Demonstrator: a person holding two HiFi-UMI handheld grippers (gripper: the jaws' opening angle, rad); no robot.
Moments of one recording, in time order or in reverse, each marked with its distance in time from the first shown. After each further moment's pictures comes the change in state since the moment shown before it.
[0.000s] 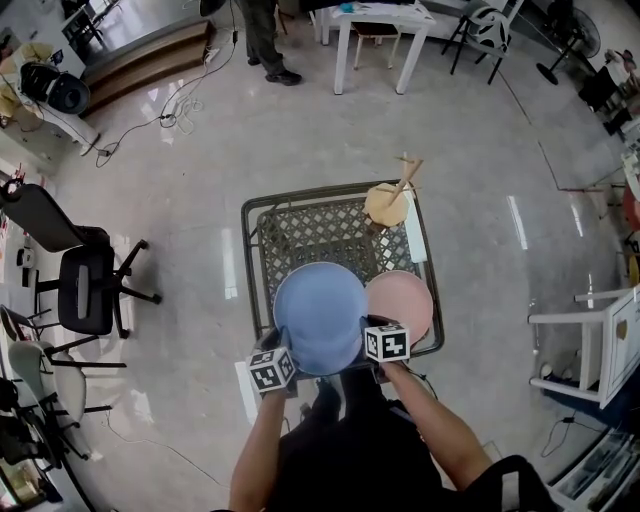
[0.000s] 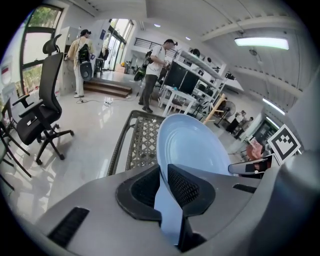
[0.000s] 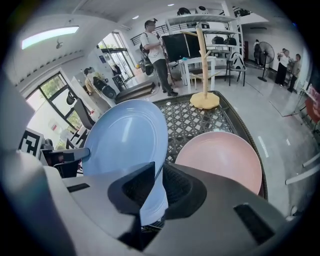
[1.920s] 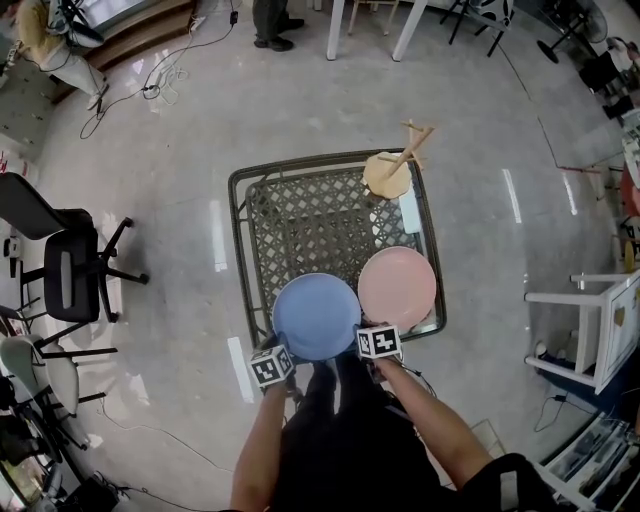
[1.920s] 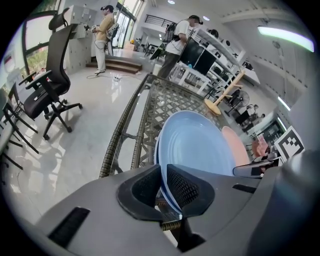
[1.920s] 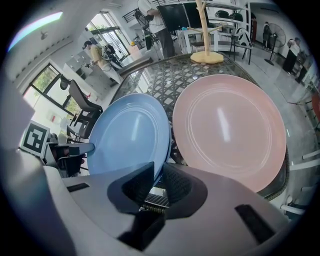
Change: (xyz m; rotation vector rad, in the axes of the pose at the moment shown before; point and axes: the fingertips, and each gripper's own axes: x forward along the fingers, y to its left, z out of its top) left arm 0.035 0.046 -0.121 -0.110 0.233 0.060; right arm 0.056 -0.002 -0.117 0.028 0.262 0.025
